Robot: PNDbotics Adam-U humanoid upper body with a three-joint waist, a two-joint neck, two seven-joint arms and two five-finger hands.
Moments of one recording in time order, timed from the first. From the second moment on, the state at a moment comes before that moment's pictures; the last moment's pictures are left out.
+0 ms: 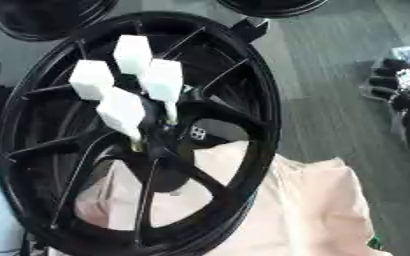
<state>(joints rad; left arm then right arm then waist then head) -0.90 0.90 -0.15 -1.79 0.09 0.09 -0.55 -0.19 -0.55 -0.14 -1.67 -0.34 -0.04 -0.09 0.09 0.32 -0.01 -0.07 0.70</state>
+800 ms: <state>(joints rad) -1.16 0.82 -0.43 -1.59 -0.21 -0.03 -0.91 -0.18 -0.56 -0.13 -1.67 -0.33 -0.03 -0.09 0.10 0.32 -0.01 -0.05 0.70</state>
